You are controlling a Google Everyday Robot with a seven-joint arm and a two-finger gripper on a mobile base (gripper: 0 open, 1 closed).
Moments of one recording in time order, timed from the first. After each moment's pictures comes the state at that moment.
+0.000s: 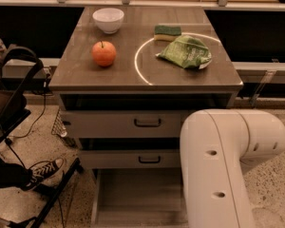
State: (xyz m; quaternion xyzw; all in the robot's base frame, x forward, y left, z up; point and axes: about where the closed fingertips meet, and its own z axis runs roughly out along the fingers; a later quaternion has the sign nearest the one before) arm 0.484 -0.235 0.242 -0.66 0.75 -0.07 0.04
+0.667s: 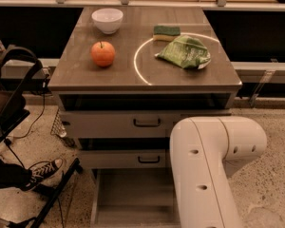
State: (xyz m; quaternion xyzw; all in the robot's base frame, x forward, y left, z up) arm 0.500 -0.199 0.196 -0.69 0.72 -0.01 0.08
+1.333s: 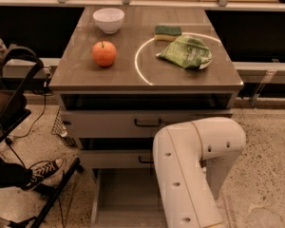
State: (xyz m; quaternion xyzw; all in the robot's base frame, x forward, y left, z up) arm 0.469 -0.226 0.164 -0.66 0.75 0.06 0.06
